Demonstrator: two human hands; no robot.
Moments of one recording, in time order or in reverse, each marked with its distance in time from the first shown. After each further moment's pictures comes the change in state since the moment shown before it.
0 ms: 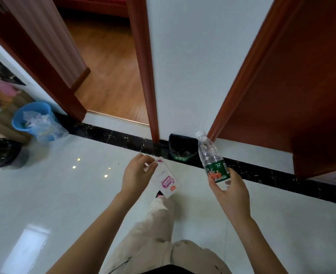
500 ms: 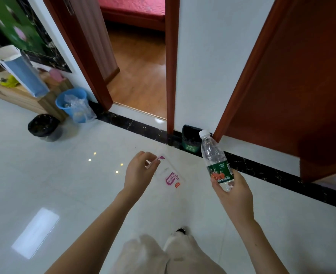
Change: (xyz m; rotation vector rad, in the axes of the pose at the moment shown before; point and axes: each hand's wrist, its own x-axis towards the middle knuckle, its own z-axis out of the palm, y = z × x) left_hand -0.245 0.025 -0.050 -0.118 0.161 -0.100; right_hand -0.203 0.016 -0.068 0.079 -0.027 -0.144
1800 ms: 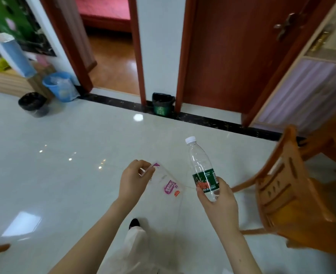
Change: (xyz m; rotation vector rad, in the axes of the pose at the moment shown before) left_hand -0.665 0.033 0.002 -0.195 -0.066 0.019; right_hand -0.645 0.123 -0.241 0.000 0.120 0.043
